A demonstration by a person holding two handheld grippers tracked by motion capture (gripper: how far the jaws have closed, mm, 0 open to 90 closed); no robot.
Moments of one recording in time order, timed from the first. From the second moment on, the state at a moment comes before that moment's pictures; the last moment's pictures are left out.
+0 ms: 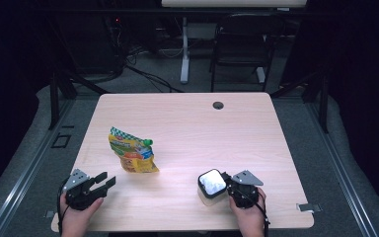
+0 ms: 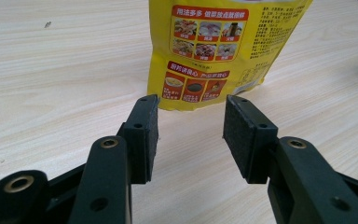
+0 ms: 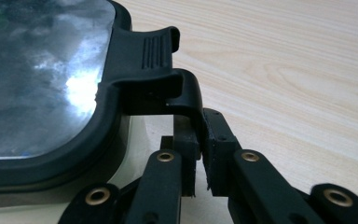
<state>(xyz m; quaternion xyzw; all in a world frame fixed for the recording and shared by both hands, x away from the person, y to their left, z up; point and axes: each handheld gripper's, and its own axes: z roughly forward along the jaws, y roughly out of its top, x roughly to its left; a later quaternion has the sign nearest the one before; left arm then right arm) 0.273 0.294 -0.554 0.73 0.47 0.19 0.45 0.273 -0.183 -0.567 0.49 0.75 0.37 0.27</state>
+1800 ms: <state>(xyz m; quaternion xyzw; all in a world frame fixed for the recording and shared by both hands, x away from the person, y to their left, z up) 0.271 0.289 -0.553 0.74 0.46 0.19 0.44 0.272 -0.211 -0.531 0.45 0.74 0.43 0.23</state>
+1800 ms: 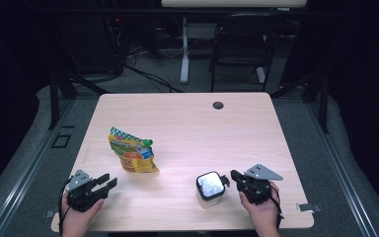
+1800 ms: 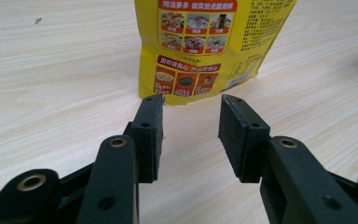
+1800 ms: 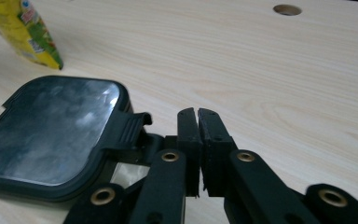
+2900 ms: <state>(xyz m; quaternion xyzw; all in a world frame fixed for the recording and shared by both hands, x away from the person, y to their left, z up) 0.271 0.289 -0.553 0.75 0.46 0.18 0.44 0.253 -0.189 -0.515 0.44 0.75 0.45 0.23</state>
